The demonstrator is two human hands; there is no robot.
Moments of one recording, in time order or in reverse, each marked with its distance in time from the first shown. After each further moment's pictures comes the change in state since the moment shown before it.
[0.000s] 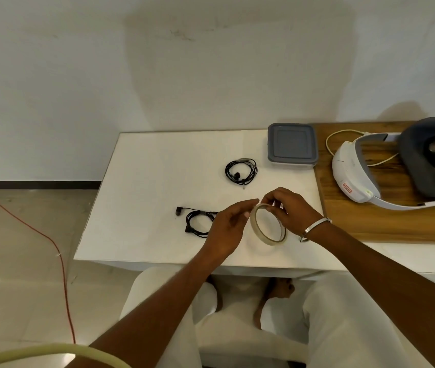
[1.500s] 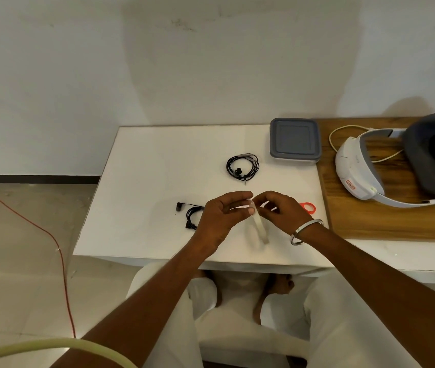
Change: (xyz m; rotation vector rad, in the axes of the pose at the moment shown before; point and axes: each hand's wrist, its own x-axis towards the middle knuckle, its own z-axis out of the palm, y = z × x) left_hand 0.005 0.011 -0.019 -0.240 0.016 -0.134; right_hand -0.002 -0.012 0.016 0.214 -0.039 0.098
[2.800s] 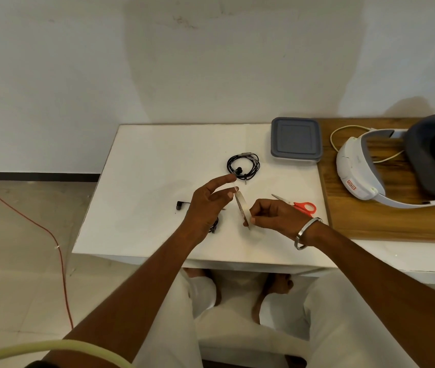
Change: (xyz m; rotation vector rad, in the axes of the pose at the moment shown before) left_hand 0.012 0.011 -0.025 0.053 0.056 0.020; right_hand -0.007 -0.009 0.000 0.344 -0.316 0.060
